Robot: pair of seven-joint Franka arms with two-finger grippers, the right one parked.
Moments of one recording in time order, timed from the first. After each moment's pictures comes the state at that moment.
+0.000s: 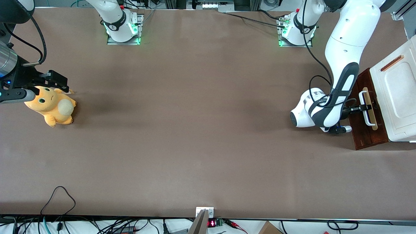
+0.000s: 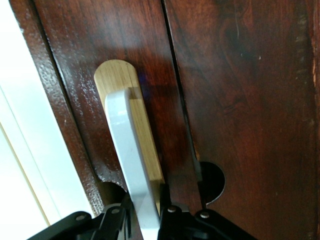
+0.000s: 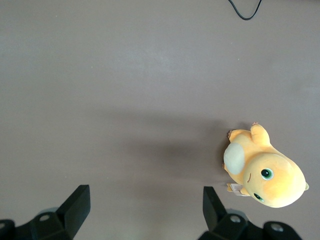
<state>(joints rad) -0.07 0.70 -0.08 -1.91 1.30 1.39 -0.85</state>
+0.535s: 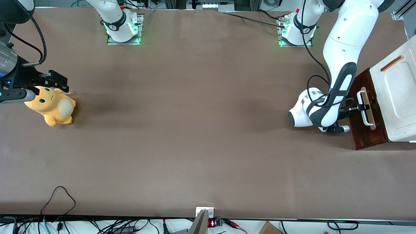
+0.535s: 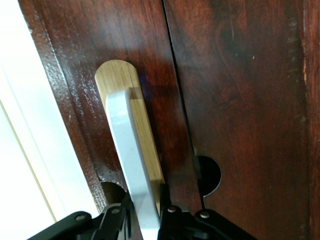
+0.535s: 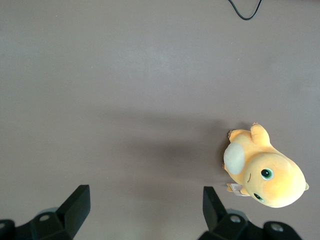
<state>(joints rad) -0.09 0.70 -0.08 -1.91 1.28 1.38 -0.86</state>
